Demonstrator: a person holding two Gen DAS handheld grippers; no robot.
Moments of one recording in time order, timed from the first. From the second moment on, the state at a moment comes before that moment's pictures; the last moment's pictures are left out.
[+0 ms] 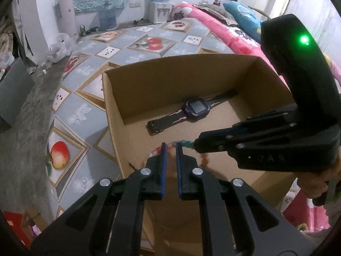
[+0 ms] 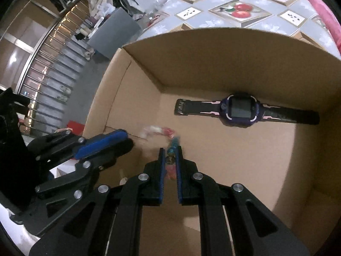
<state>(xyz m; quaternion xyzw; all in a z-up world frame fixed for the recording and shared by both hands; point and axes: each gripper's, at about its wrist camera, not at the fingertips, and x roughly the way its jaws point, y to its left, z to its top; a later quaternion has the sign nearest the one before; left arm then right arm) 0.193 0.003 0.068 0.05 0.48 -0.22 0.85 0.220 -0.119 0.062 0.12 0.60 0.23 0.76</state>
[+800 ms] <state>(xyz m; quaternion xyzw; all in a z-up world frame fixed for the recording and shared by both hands) 0.017 0.058 0.082 -0.03 0.37 -0.27 0.89 -0.008 -0.250 0.104 0.19 0.41 0.24 0.86</state>
